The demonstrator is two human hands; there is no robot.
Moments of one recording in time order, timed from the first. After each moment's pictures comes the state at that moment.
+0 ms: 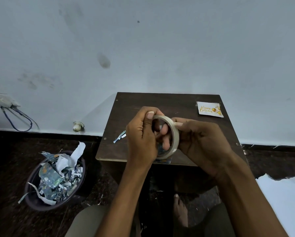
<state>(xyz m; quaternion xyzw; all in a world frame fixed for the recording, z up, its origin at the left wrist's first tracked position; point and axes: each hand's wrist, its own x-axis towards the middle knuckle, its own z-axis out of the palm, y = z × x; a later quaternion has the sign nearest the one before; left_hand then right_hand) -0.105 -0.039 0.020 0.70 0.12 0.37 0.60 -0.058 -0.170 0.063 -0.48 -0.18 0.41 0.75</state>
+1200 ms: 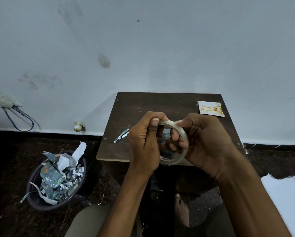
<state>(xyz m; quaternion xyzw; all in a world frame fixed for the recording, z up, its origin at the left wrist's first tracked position) -0.111 -0.046 0.015 0.72 0.05 0.38 0.58 -0.062 -0.167 0.077 -0.49 -0.05 0.43 0.75</state>
